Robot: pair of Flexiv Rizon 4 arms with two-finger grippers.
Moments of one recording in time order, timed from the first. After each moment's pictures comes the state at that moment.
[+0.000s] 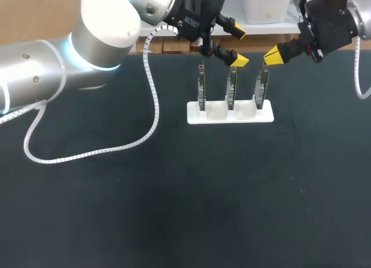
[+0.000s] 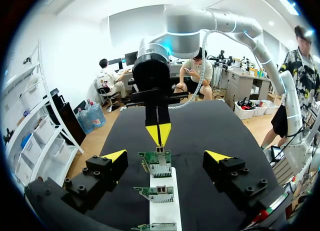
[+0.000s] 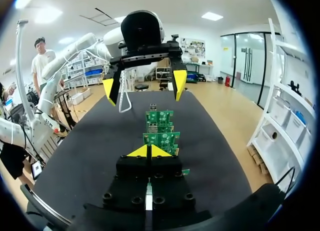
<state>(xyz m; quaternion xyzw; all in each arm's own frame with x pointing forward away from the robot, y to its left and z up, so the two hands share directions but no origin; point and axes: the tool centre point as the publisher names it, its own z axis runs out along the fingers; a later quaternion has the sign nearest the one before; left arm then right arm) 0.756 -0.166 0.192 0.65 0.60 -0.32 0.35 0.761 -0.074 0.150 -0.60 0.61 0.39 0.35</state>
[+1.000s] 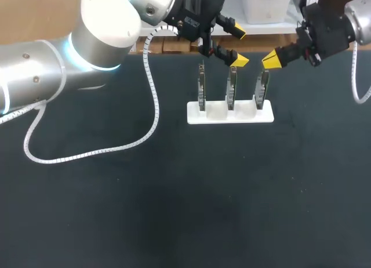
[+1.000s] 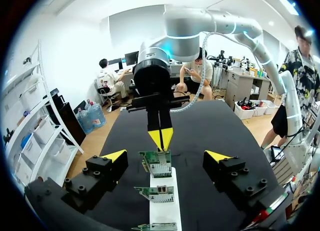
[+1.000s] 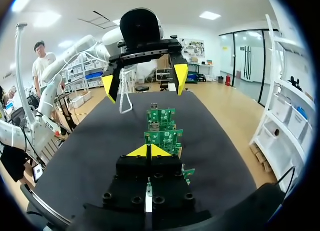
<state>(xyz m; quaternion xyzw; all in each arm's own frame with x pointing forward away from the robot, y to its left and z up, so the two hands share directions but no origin) 0.756 -0.166 0.192 0.65 0.60 -0.32 0.35 0.758 -0.071 0.142 -0.59 0.61 0.40 0.35</state>
